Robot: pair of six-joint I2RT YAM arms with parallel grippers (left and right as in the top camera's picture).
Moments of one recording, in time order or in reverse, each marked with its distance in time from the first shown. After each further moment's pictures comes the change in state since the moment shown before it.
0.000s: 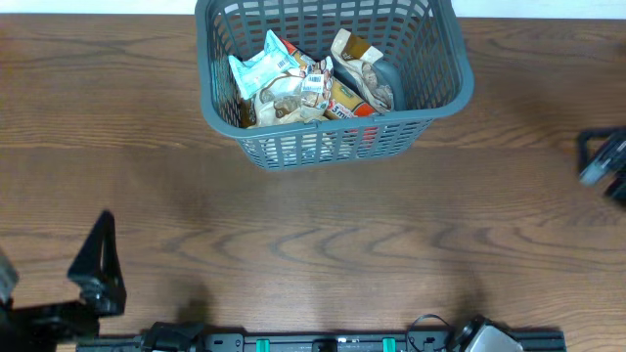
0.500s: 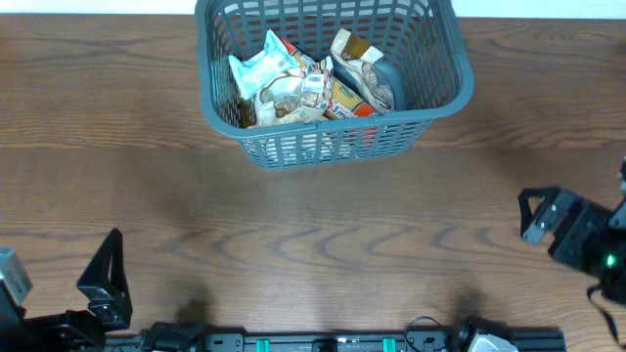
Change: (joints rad) left arm 0.000 -0.009 -0.001 -0.121 0.000 -0.033; right arm 0.240 -0.235 -0.279 -0.005 0.166 0.029
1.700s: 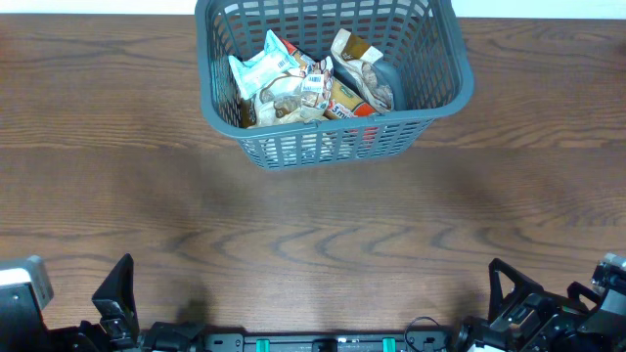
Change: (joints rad) left arm 0.000 0.000 0.000 -0.165 0.000 0.000; right arm 0.033 -0.348 -0.169 0.000 -0.090 0.035
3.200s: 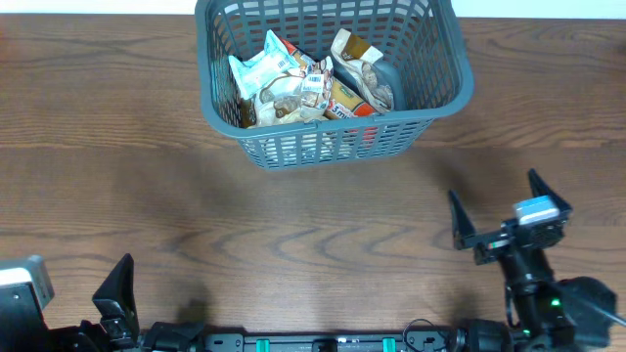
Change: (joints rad) left arm 0.000 0.000 -0.001 -0.001 0.000 0.000; right arm 0.198 -0.410 -1.081 1.309 -0.077 -0.391
